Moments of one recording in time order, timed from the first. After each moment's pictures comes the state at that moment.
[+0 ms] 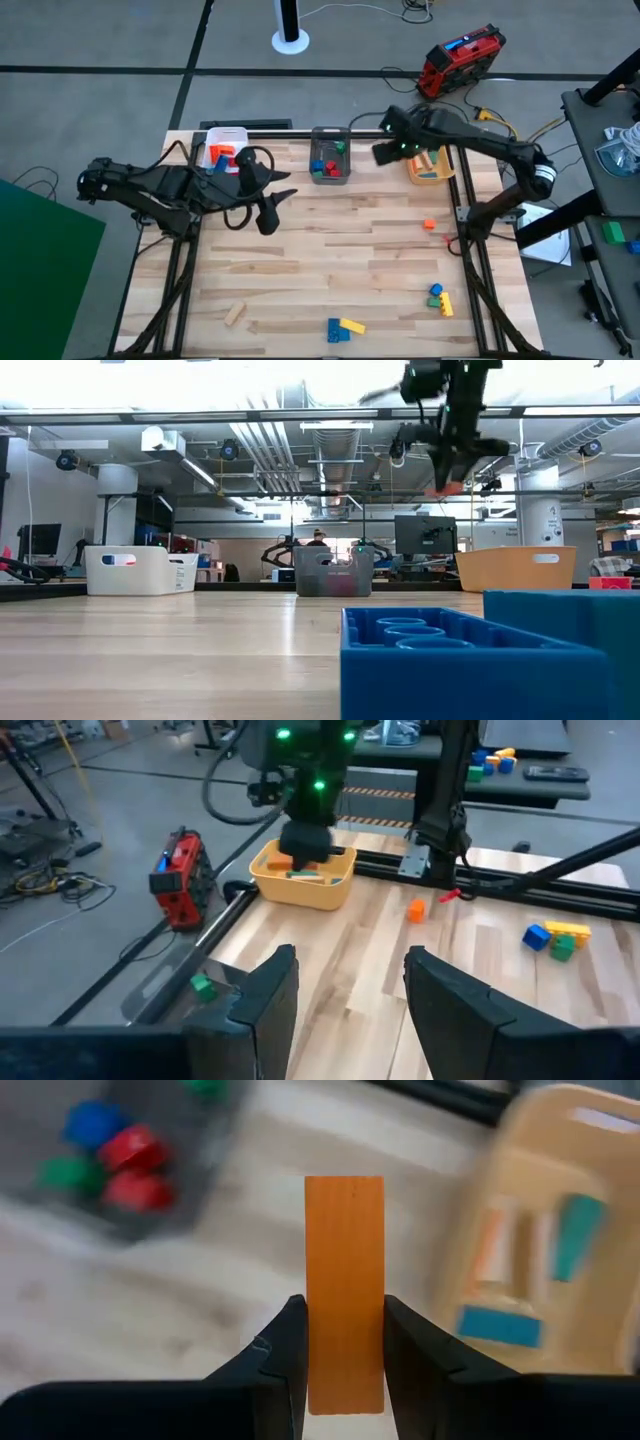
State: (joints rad) left arm -0.24 1.23 1.39 -0.58 -0.60 -0.20; right arm -0.52 1.51 1.40 -1.15 0.19 0.70
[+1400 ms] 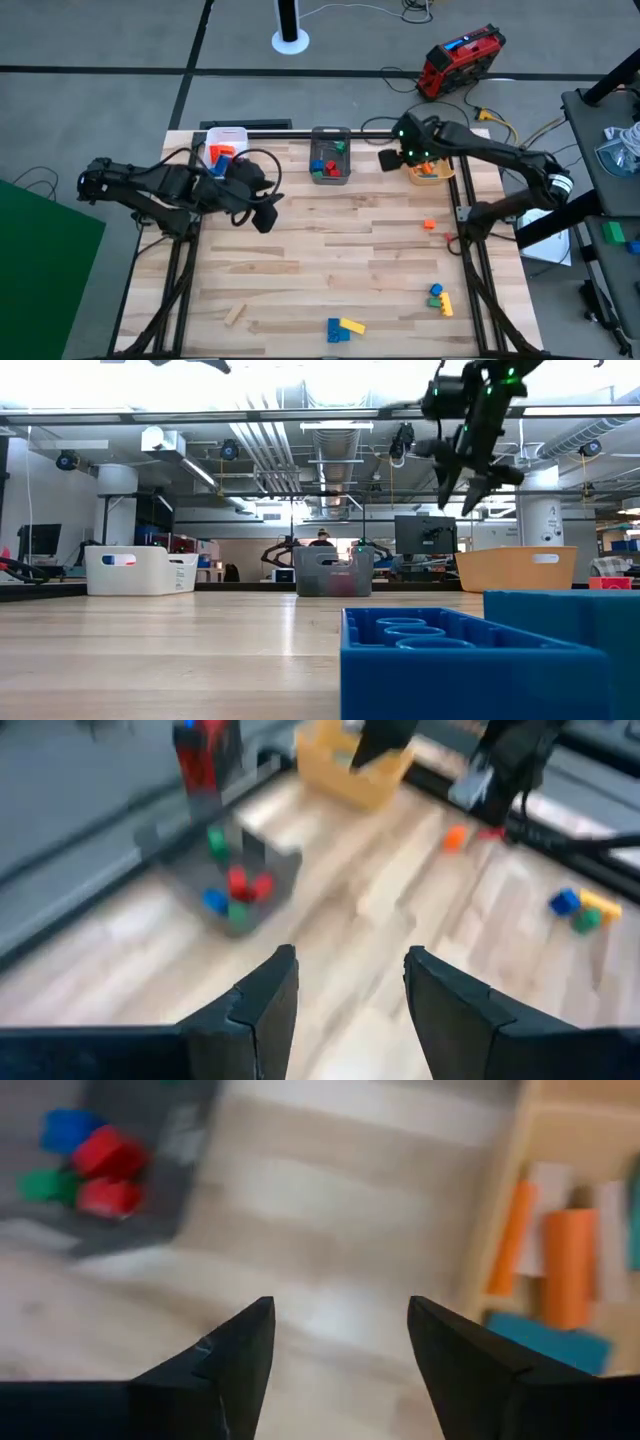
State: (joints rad) left arm -0.23 1.23 1.38 -0.90 -0.58 -0.67; right arm -0.61 1.36 1.10 -0.89 0.03 0.67
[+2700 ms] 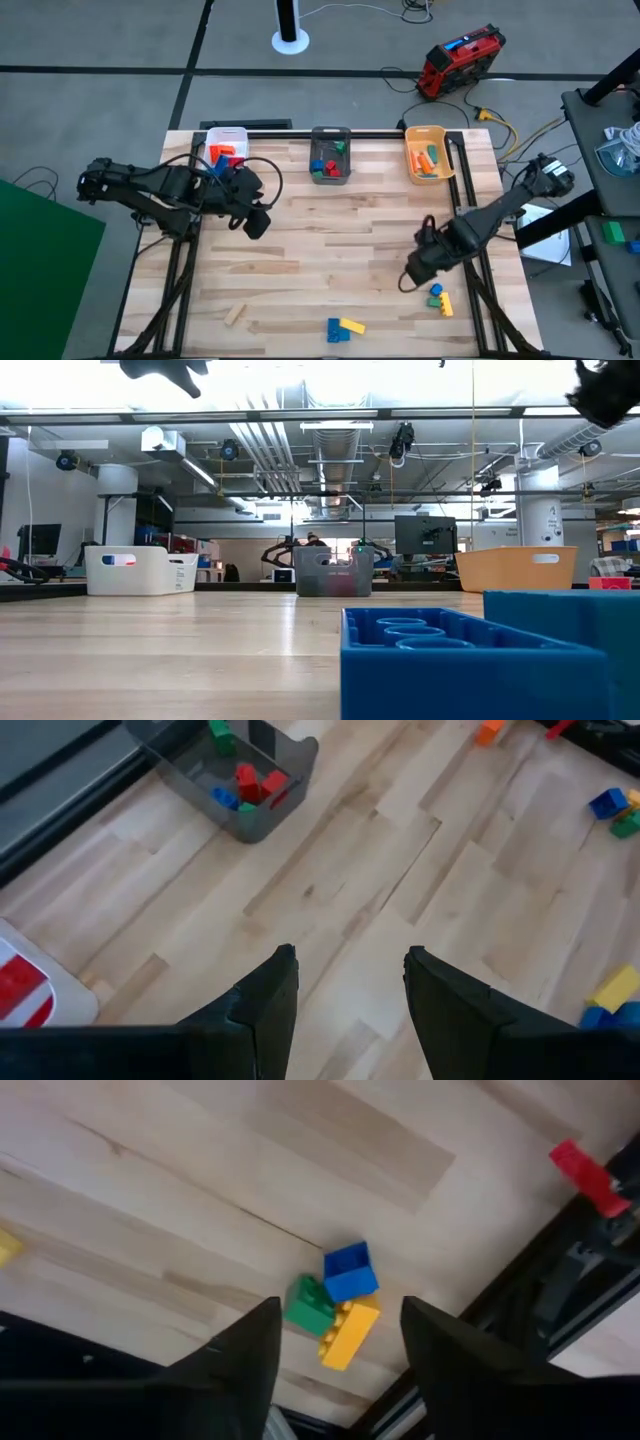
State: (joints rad) left arm -0.23 1.23 1.36 -1.12 -0.45 -0.77; right arm 0.54 1.33 1.01 -1.18 -0.23 1.64
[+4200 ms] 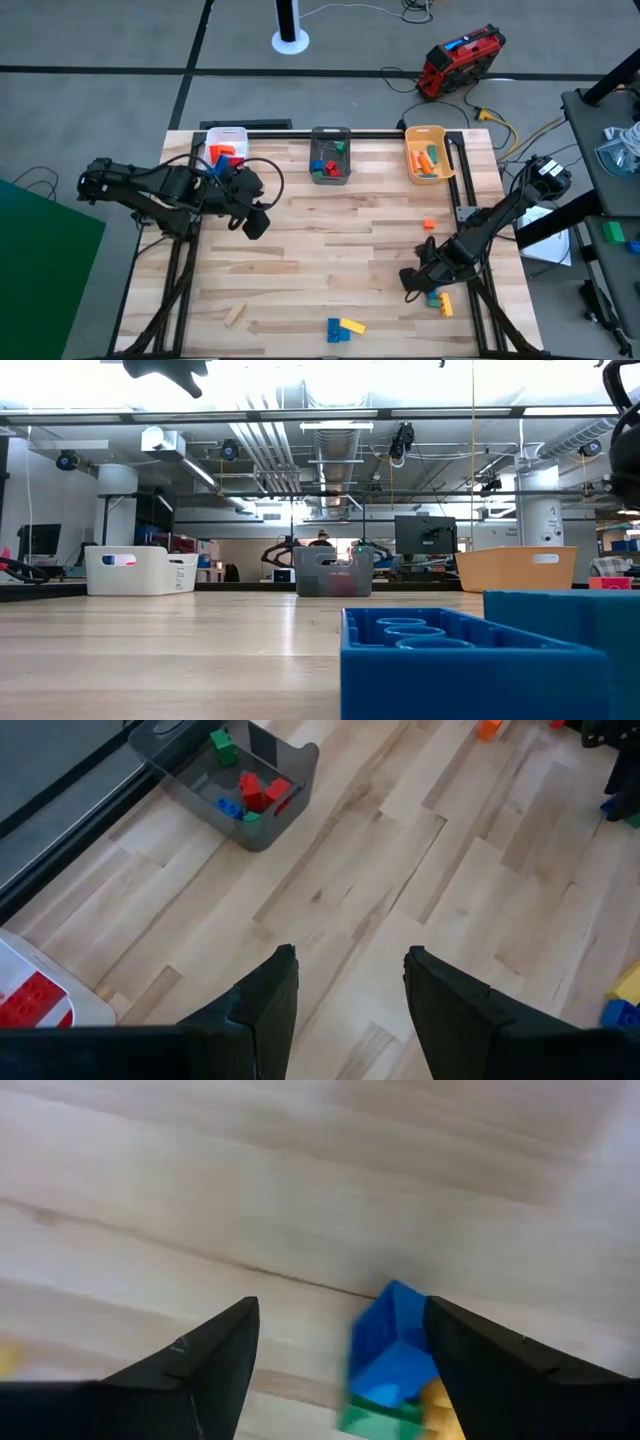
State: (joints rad) left arm -0.23 1.23 1.36 -1.12 -0.46 -0.71; right arm 0.66 1.35 0.65 -0.58 -0.15 2.06
